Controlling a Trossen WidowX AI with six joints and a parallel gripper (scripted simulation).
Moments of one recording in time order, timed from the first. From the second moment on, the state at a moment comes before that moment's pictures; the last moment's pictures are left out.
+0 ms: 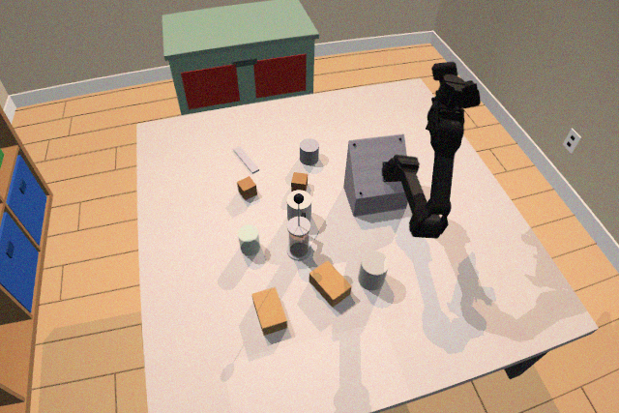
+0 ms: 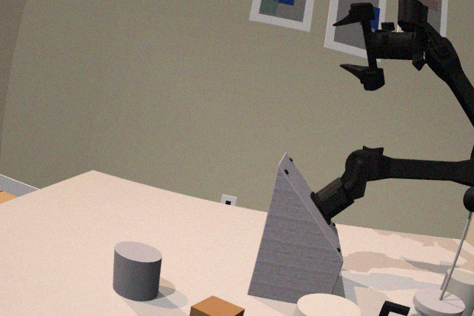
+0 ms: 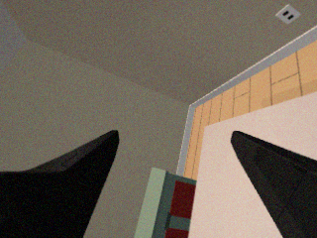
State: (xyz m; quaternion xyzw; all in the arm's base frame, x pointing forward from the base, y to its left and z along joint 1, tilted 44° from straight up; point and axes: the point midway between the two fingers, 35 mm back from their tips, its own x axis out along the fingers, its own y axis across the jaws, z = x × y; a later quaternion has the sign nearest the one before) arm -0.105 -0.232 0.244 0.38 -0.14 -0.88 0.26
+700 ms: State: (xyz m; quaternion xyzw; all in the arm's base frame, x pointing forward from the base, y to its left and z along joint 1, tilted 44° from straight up) arm 0.207 -0.231 0.222 0.46 0.13 -0.32 0.82
